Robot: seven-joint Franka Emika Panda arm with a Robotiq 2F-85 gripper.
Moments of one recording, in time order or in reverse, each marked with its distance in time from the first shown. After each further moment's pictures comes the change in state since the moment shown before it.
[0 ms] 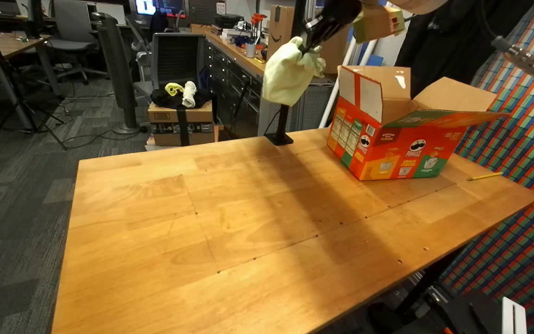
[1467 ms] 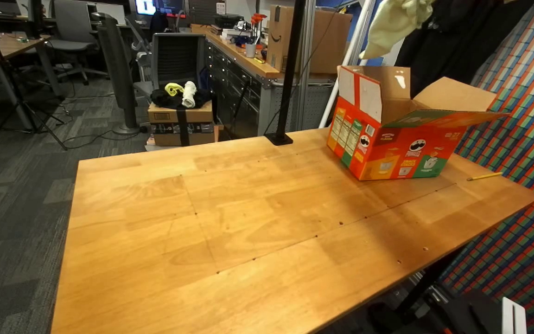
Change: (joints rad) arm -0.223 -0.009 -0.193 0.152 -0.051 0.119 0.285
